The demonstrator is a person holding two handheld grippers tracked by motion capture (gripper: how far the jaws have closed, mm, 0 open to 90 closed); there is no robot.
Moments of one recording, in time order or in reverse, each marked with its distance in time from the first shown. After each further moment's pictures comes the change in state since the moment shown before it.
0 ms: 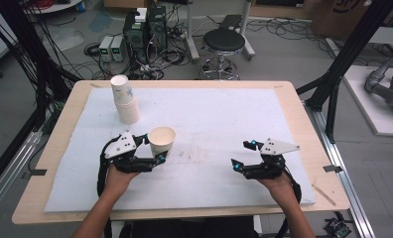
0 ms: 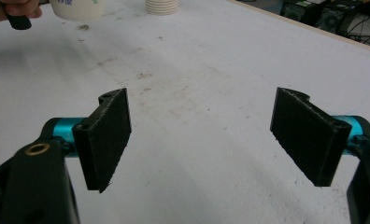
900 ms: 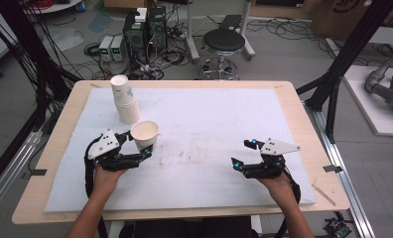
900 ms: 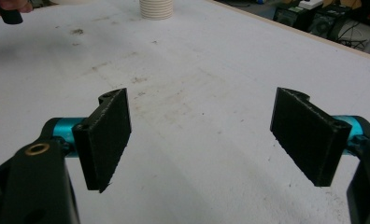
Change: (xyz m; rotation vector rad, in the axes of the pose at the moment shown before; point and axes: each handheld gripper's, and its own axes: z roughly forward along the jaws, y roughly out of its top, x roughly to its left) left arm 0.021 -0.007 -0.029 -0.047 0.114 -0.016; right arm 0.000 0.000 0.000 -0.021 -0.024 -0.007
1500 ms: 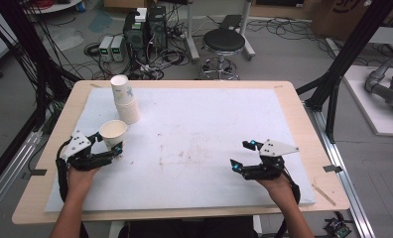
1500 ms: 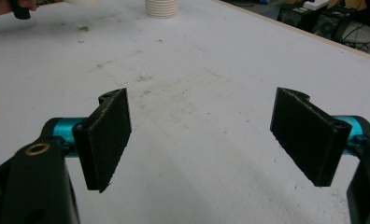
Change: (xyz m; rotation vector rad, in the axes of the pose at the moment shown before) left arm 0.054 -0.033 -0.051 0.069 0.210 -0.039; right arm 0.004 0.001 0.000 0.005 0.012 -0.013
